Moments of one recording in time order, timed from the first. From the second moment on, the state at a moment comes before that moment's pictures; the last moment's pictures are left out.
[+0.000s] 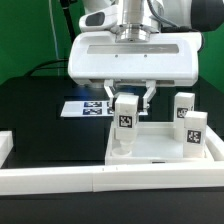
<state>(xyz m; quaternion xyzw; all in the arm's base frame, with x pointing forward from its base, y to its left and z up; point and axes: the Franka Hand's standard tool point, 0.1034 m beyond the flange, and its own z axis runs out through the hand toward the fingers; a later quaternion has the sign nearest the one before) 0.598 0.004 0.095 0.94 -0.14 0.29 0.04</state>
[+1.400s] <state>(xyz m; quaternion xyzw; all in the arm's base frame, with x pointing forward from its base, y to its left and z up) 0.607 0.000 0.096 0.95 -0.15 0.28 0.02</state>
